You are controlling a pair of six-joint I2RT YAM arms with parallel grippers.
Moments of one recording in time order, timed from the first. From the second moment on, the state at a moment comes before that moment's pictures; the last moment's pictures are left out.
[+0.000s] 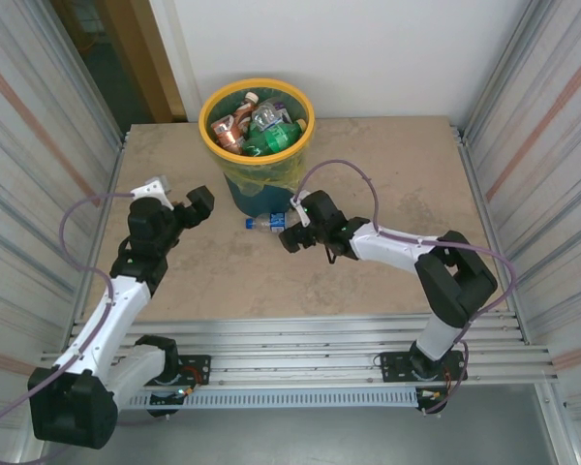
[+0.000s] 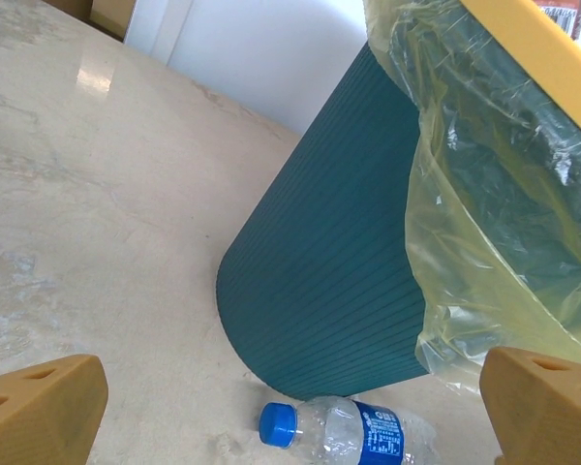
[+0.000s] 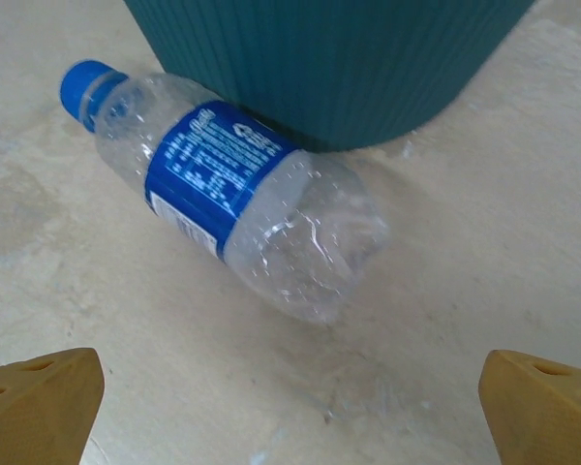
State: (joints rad) left arm -0.16 0.95 0.66 -0.03 0.04 -0.58; right arm 0.73 1.70 1.02 -0.09 0.09 0.08
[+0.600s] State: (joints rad) left arm -0.16 0.99 0.66 -0.02 0.05 -0.58; right arm 0.68 1.90 1.17 0.02 -0.10 0.06
